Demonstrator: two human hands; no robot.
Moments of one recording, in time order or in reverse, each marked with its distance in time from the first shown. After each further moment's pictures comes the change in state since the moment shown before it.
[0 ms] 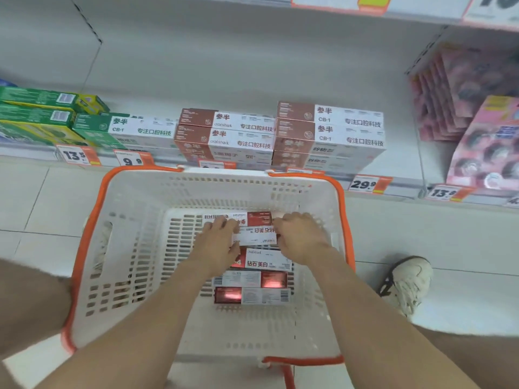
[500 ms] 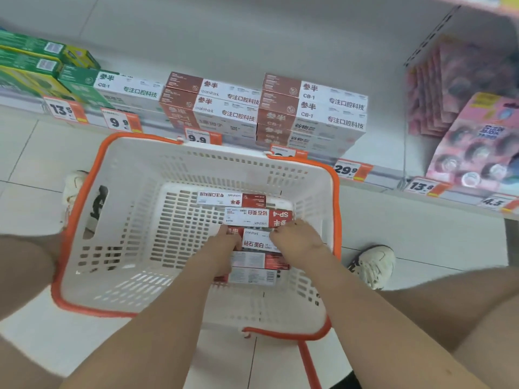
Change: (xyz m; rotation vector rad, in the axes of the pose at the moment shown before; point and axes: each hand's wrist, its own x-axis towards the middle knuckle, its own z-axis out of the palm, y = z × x) left_hand -0.042 0.074 0.060 -0.134 -0.331 -0.131; right_hand -0.056 0.041 0.050 -0.324 -0.179 -0.197
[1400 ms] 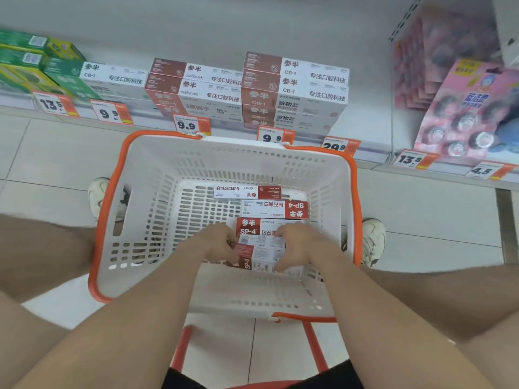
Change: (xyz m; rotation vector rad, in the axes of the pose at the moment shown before) left_hand -0.021 0.011 -0.001 -0.115 -0.204 -0.011; right_hand -0.056 -0.005 0.017 0.683 -0.250 0.190
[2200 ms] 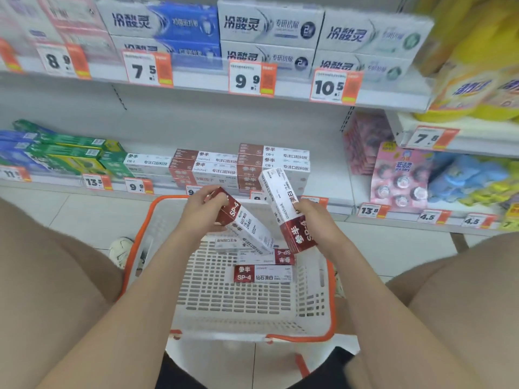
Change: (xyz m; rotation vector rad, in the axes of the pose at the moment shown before) left_hand -0.150 0.105 -0.110 -1.047 0.684 0.243; right_hand -0.122 -0.021 -0.114 1.213 0.593 -0.121
